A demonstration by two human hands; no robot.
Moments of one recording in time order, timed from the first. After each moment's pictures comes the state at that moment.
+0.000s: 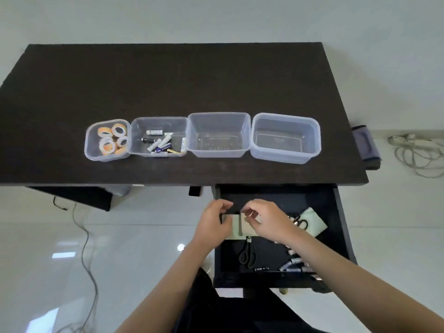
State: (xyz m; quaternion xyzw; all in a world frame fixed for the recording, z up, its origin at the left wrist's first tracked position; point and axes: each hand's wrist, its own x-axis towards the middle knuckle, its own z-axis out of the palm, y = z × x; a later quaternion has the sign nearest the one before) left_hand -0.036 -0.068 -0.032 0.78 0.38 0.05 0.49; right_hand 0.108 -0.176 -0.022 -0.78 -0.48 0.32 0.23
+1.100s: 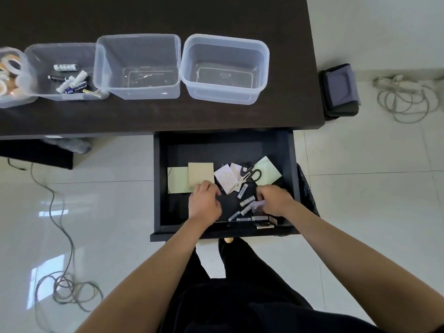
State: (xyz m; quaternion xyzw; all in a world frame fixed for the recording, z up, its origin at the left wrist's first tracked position) left_hand 0.022 -0.202 -0.138 0.87 0.37 -0.11 0.31; right_hand 0.193 -0.333 -0.126 -0.81 -0.40 0.42 -0.06
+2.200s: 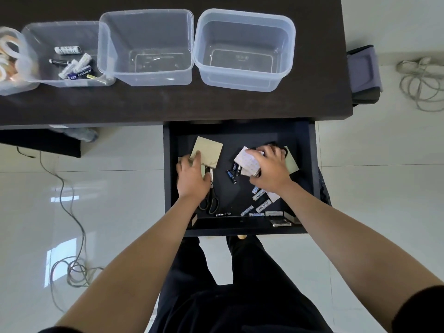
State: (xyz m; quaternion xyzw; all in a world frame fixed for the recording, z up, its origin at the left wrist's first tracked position) left_hand 0.018 -0.138 -0.146 0.82 0.49 -0.09 0.28; right_hand 0.194 -0.278 -0.157 -0.86 -0.43 0.26 0.10
